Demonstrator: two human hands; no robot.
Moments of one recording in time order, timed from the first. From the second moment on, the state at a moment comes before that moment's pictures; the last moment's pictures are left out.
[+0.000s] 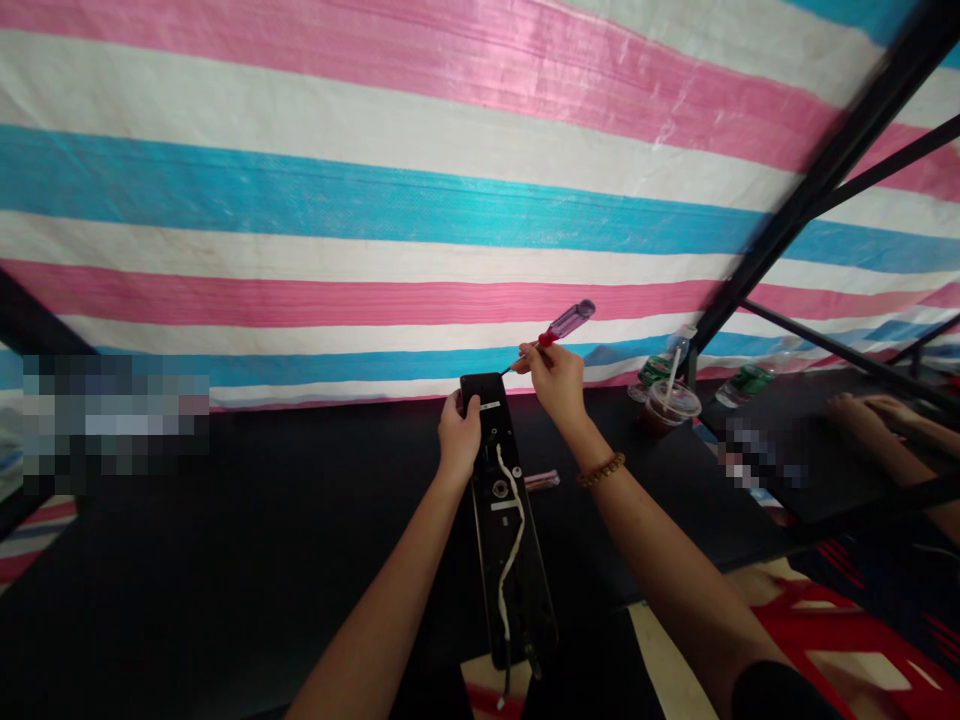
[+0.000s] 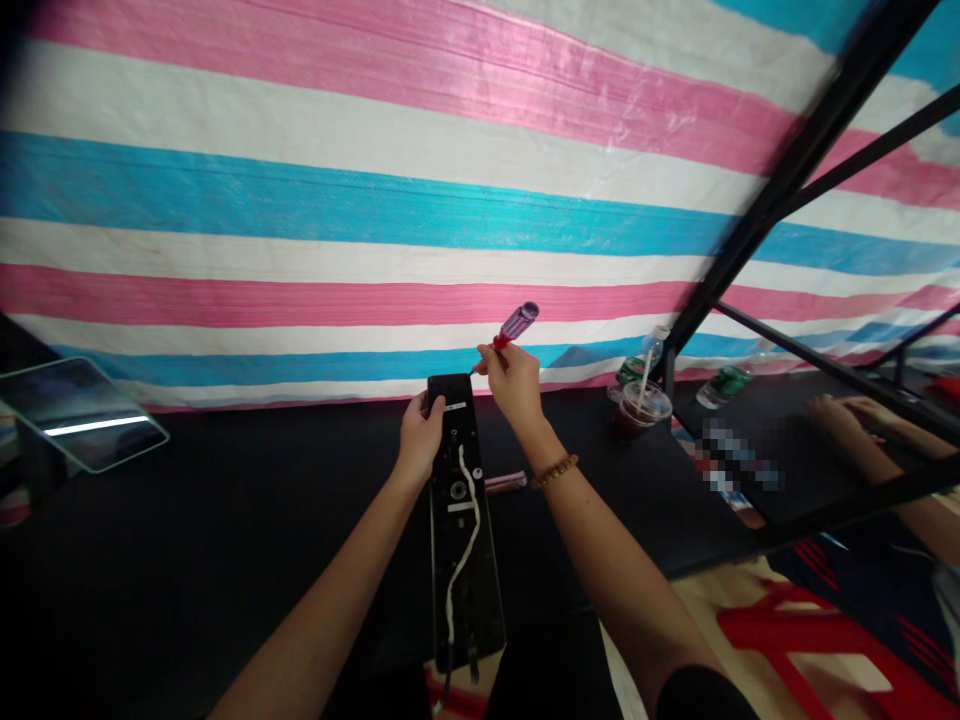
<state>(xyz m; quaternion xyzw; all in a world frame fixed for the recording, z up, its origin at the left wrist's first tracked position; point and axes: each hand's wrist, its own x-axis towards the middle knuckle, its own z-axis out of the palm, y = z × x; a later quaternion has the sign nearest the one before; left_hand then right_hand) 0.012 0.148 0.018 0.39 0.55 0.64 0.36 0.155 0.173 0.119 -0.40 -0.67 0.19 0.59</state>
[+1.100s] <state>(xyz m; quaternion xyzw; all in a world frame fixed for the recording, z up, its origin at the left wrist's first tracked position) 0.012 0.148 0.017 0.38 0.55 0.64 0.38 0.152 0.182 0.123 -0.40 -0.71 0.18 0.55</state>
